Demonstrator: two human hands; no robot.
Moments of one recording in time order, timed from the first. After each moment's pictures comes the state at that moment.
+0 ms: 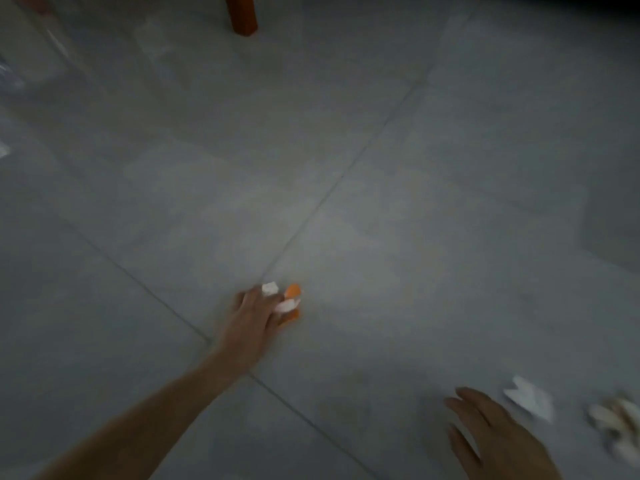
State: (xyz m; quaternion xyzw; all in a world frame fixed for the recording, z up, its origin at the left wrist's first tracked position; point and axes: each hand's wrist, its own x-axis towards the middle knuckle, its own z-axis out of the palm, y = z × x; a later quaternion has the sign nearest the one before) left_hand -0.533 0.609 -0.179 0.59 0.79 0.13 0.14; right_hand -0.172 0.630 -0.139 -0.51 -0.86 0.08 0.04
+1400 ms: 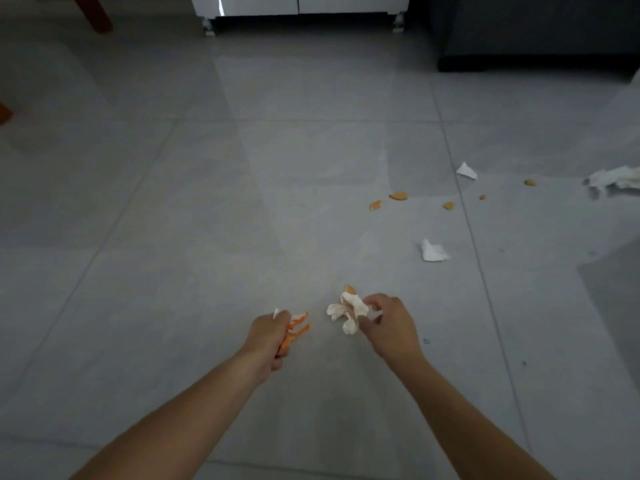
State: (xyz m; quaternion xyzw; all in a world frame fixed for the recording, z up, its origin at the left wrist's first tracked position) left_hand -0.155 0.675 -0.131 0.27 0.73 0.25 0.58; right_hand 0.038 0.667 -0.142 -0.74 -0.52 0.35 0.24
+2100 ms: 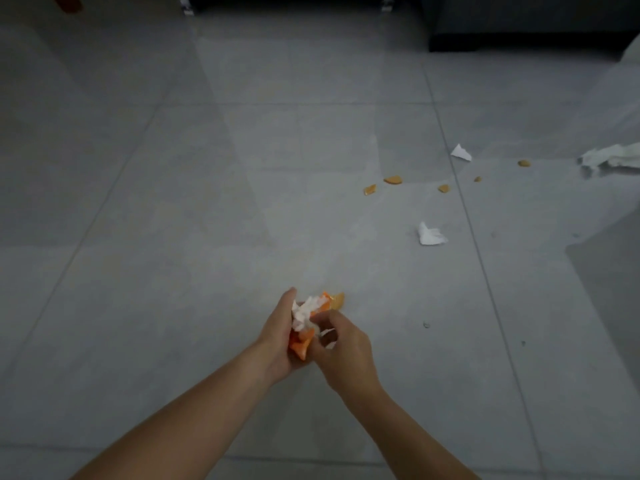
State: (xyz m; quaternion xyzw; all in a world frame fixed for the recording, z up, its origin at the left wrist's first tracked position) left_hand -0.133 0.672 -0.125 0.06 0.58 0.29 0.76; right_hand -0.035 0.620 -0.128 -0.67 -0.52 0.42 0.33
